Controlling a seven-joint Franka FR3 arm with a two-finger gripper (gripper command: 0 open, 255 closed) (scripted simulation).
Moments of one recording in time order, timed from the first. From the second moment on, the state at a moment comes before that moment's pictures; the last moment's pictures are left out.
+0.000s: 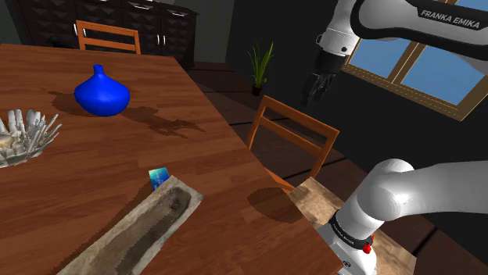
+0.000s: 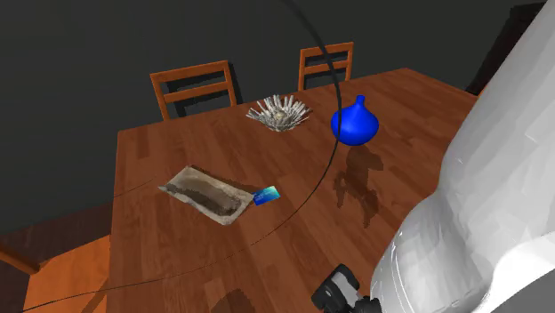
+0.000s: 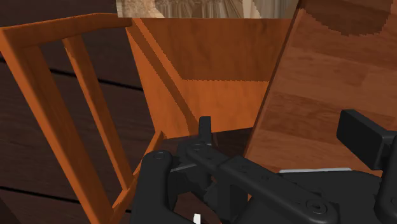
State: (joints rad) arm -0.01 -0.79 0.04 -2.33 0.02 1.56 -0.04
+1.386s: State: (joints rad) arm 0.02 -0.44 0.48 -2.32 0.15 1.98 0.48
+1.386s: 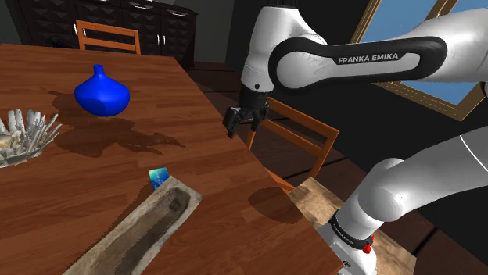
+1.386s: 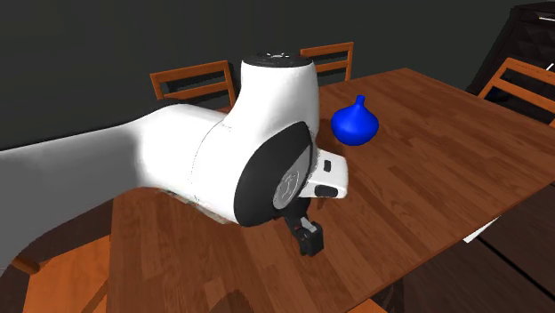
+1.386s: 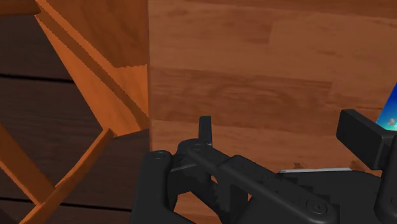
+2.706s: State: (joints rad) arm 0.18 0.43 0.67 -1.72 -0.45 2.08 1.23
